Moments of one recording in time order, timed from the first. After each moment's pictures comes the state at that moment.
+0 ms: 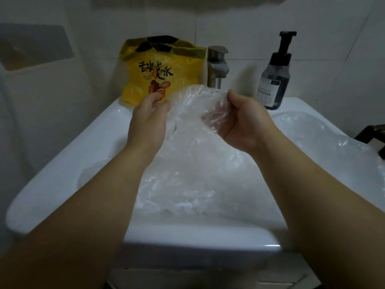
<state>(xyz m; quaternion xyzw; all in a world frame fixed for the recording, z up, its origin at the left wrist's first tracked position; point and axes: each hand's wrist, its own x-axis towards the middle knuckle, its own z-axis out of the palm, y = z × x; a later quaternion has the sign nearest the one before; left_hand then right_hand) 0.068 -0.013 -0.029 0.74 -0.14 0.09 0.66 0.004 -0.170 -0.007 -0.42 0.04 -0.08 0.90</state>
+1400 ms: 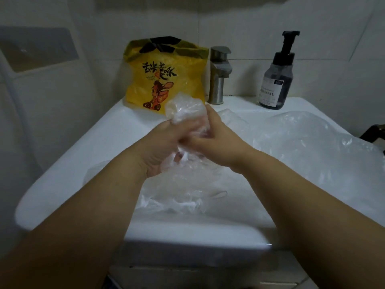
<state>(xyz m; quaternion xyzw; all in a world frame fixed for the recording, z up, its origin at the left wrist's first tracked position) 0.037 -0.005 -0.027 0.65 -0.24 -0.25 0.68 -0.004 -0.141 -0.038 -0.81 -0.04 -0.11 0.58</state>
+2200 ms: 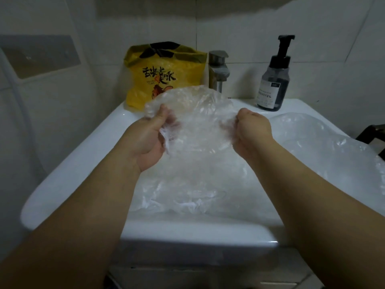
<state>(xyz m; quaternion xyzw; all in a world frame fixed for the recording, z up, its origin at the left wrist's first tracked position) 0.064 0.000 -0.027 0.54 -0.12 -0.17 0.82 0.007 -0.171 -0.024 -0.53 0.24 -0.27 0.77</state>
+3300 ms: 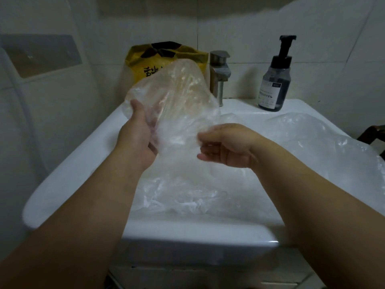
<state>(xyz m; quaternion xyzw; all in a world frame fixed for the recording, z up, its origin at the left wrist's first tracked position) 0.074 0.005 -0.029 0.57 -0.01 -0.10 0.82 -0.008 -0.156 -0.021 -0.61 0.11 0.07 0.78</state>
